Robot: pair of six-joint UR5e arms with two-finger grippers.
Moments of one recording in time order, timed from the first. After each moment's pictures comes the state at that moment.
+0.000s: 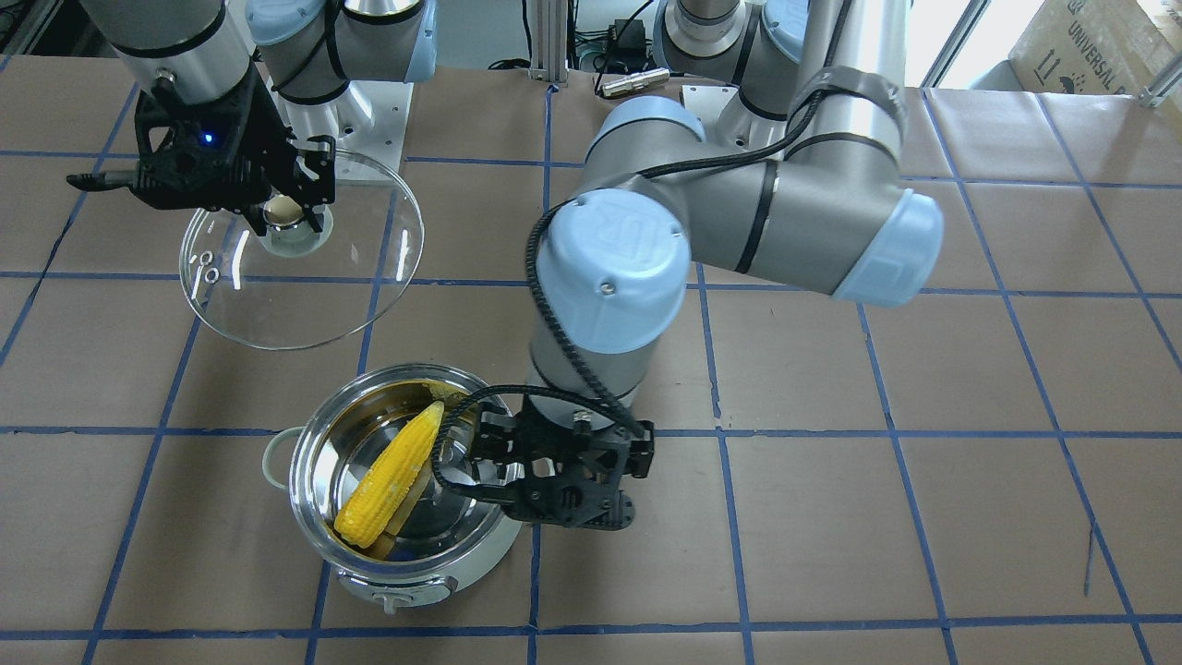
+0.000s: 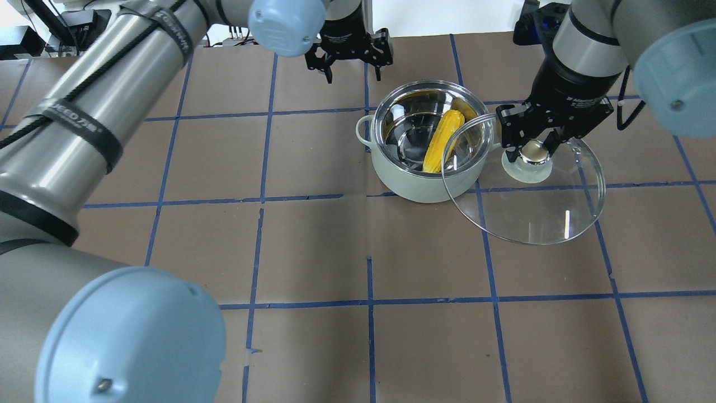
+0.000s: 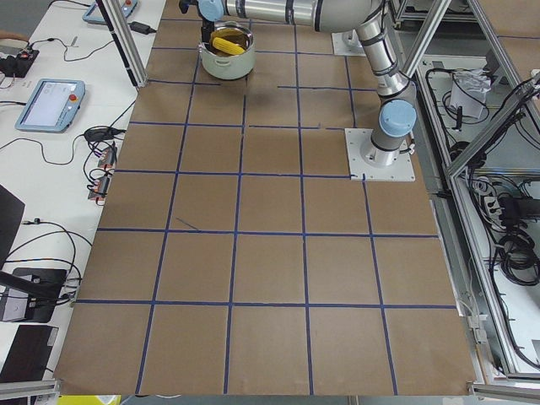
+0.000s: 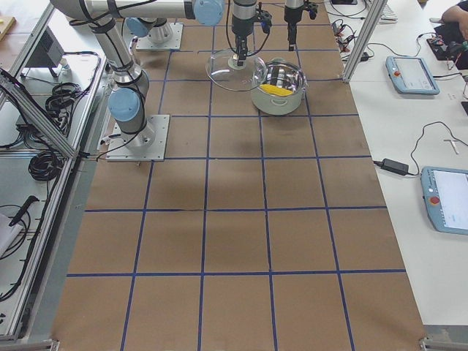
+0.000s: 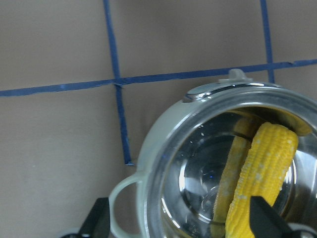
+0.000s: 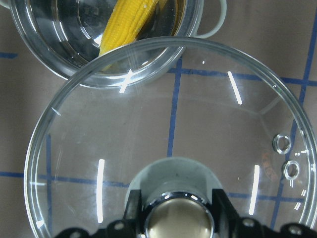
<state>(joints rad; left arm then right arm) -1.82 -2.14 -1.09 -1.41 1.49 -0.16 1.57 -1.58 1.63 -1.58 -1.55 -0.10</state>
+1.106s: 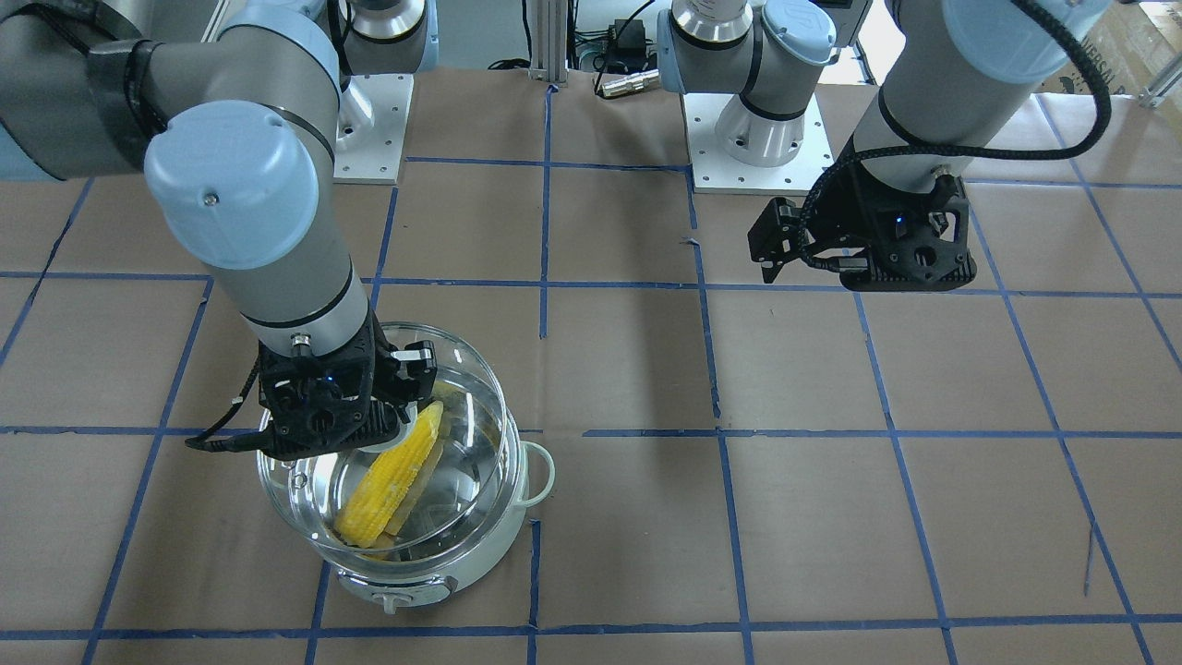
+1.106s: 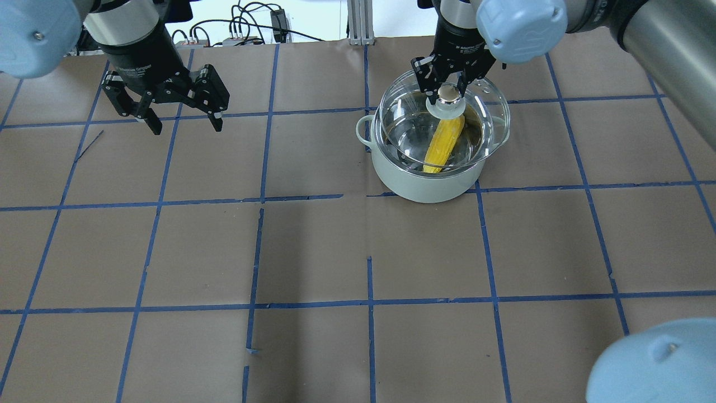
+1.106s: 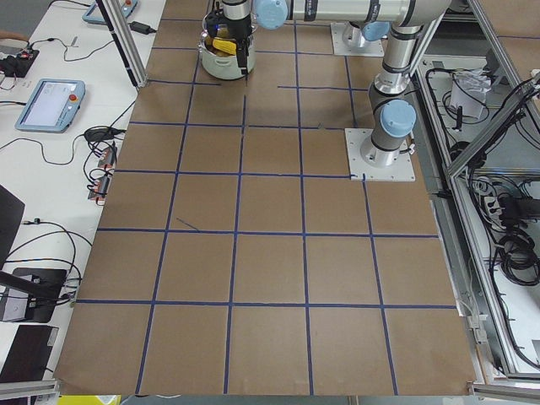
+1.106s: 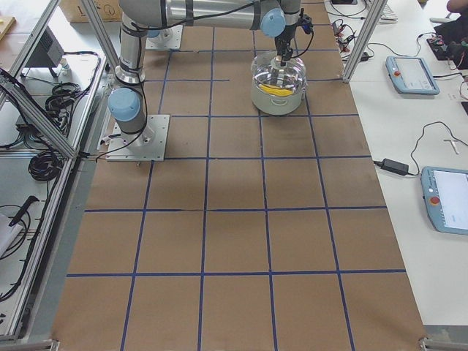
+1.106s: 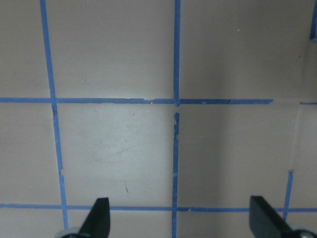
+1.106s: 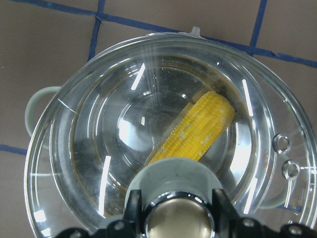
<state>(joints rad) -1.55 -1.69 -1.43 -1.70 1.59 0.00 1.71 -1.17 1.32 -1.76 -1.56 -0.09</state>
